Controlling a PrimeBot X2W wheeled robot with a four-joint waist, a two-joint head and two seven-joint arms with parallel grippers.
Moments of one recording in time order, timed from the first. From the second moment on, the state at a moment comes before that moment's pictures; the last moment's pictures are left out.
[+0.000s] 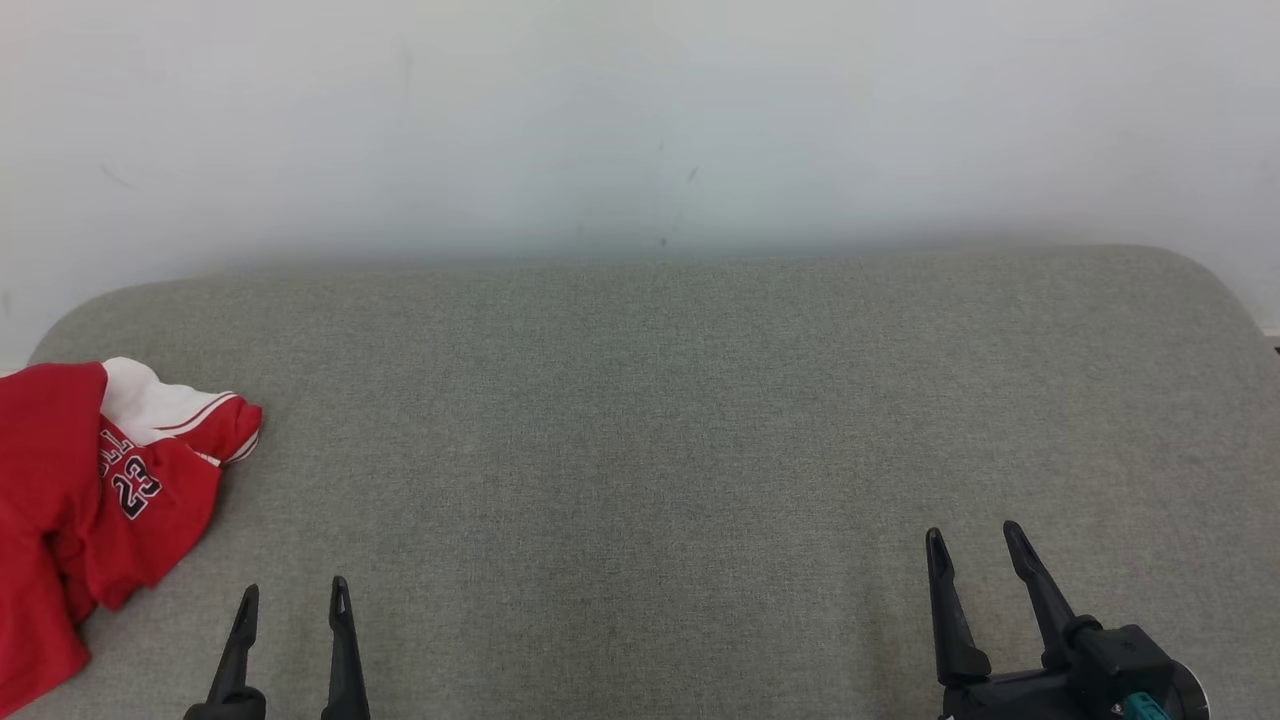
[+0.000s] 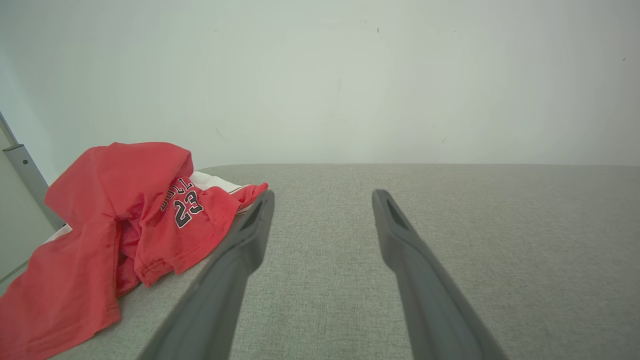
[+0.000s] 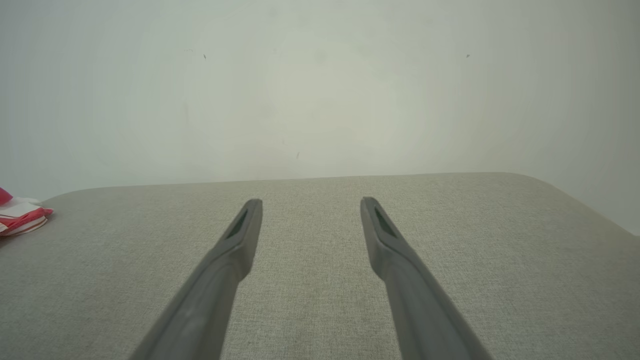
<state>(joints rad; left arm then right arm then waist) 0.03 0.06 0.02 0.15 -0.08 0.00 -0.26 0.01 -0.05 -0.04 0.17 0.07 0.13 -0.26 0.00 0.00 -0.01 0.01</state>
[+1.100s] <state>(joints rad) 0.04 0.06 0.04 0.17 -0.09 0.01 -0.26 0.02 -0.05 -0.04 0.18 0.10 0.13 -0.26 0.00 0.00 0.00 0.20</state>
